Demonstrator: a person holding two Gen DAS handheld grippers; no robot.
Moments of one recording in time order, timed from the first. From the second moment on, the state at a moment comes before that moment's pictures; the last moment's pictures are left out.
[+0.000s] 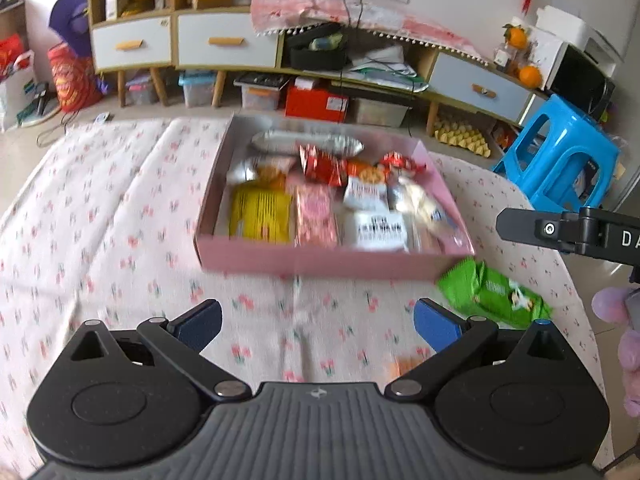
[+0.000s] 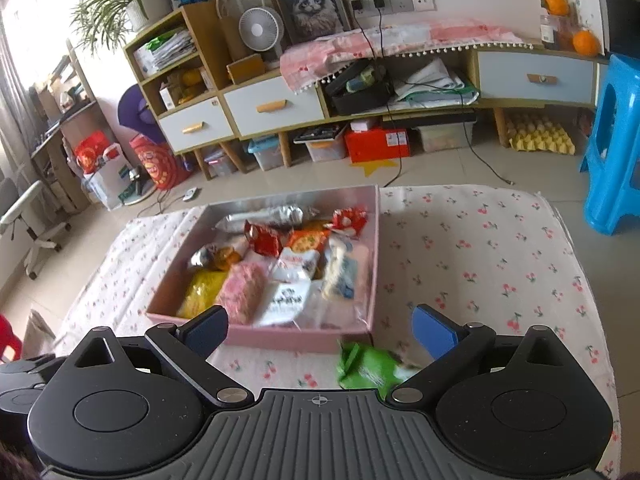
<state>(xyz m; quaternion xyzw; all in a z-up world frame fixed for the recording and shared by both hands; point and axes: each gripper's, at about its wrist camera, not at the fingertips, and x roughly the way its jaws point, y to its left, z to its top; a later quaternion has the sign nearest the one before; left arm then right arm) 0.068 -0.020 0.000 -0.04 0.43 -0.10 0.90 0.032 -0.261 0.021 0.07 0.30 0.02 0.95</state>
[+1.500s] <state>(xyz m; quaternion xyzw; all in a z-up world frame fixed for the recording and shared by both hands) 0.023 -0.067 -0.051 -0.03 0.42 -0.19 0.89 0.002 -0.285 -0.031 -0.01 0.38 0.10 0.92</state>
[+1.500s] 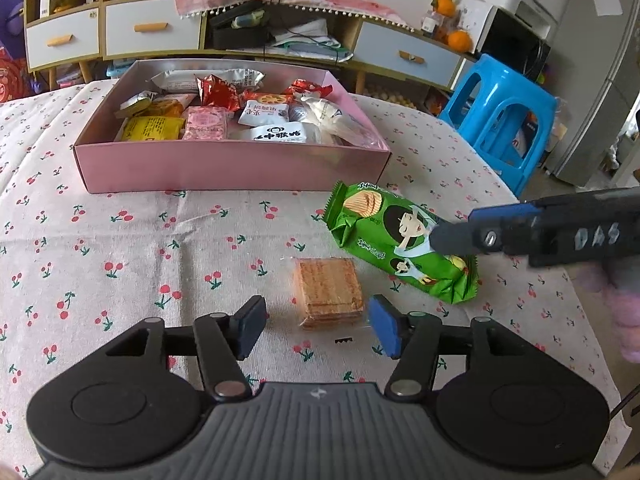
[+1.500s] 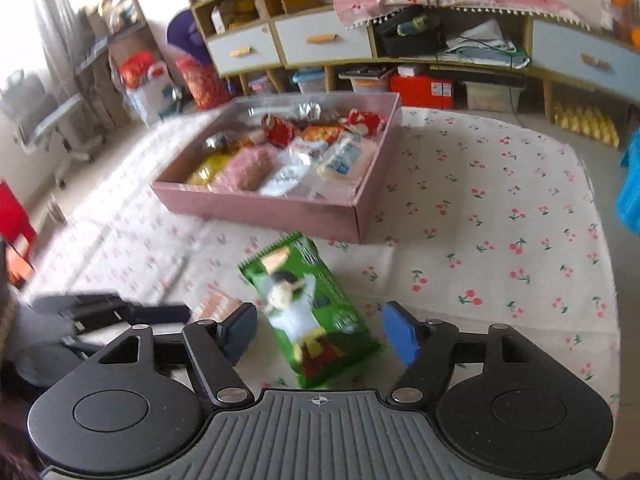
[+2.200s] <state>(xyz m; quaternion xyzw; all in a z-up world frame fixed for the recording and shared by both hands) 0.023 -0.085 -0.050 0.04 0.41 -0.17 0.89 0.016 -0.274 -0.050 -0.06 0.41 0.09 0.90</state>
